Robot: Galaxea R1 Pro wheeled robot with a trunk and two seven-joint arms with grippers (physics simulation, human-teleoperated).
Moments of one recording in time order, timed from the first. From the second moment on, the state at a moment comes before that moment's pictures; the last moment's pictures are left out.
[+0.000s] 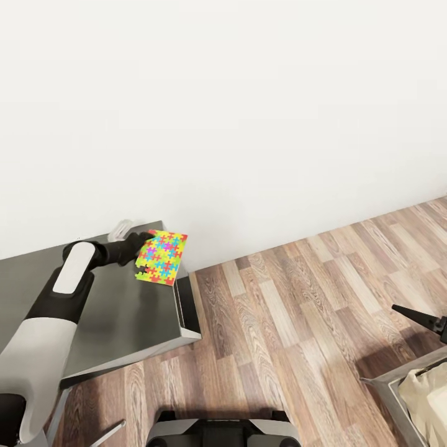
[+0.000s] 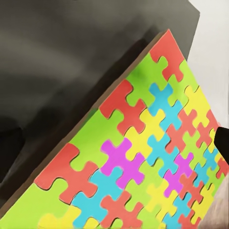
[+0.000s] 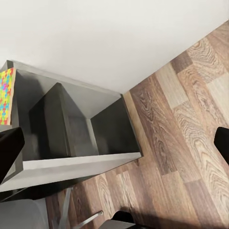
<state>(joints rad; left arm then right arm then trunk) -0.93 0.20 0.00 -1.11 1.23 0.74 0.50 -0.14 -0.54 -0.65 -1.61 -0.64 1.04 0.90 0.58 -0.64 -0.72</state>
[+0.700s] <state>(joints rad) -0.84 0.27 0.06 -1.48 1.29 0.79 0.57 -0.37 -0.49 -0.57 -1.39 -0.64 1.04 0.75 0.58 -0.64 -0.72</state>
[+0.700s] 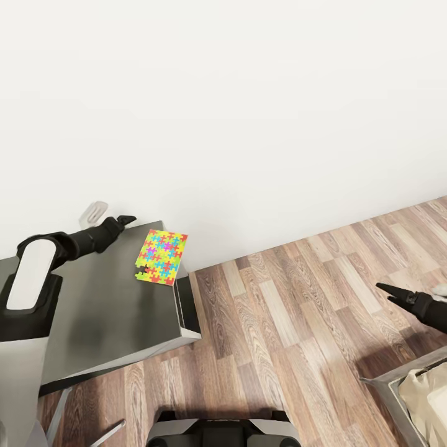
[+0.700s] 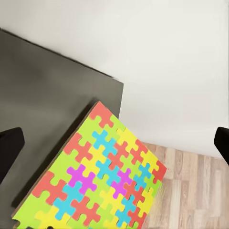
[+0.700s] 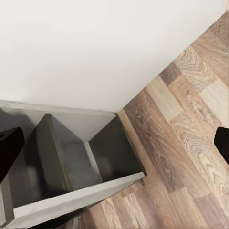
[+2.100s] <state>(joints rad) -0.85 0.00 -0.17 -1.61 1.30 0.80 0.65 -0.80 -0.44 -0.23 -0.67 -0.64 0.93 0.88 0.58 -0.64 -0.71</state>
